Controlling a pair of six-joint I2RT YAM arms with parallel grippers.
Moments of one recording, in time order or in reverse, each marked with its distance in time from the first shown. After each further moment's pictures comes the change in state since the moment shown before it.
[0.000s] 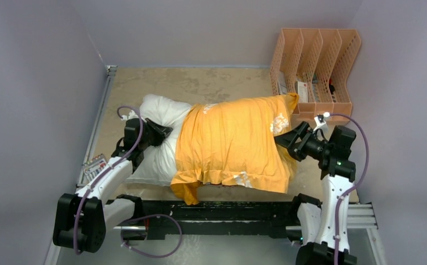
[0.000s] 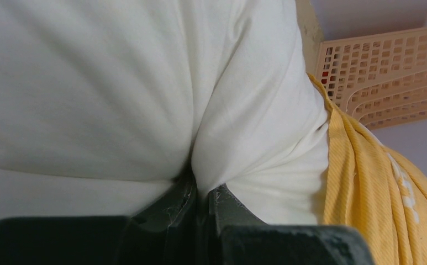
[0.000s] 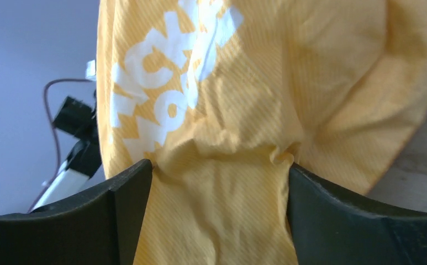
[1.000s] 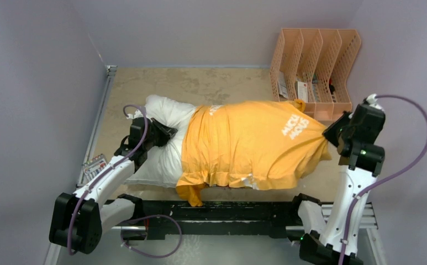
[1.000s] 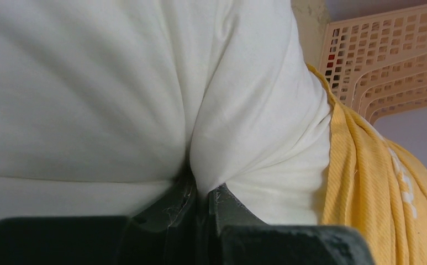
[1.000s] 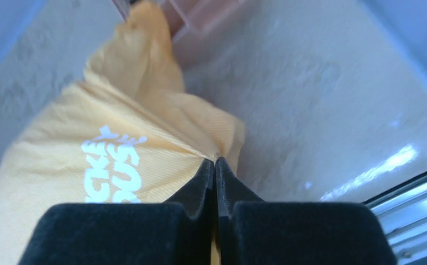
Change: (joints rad) left arm -0.121 -0.007 0.049 -0.089 -0.092 -0.008; right arm -0.018 0.074 0.396 -0.322 0.822 -0.109
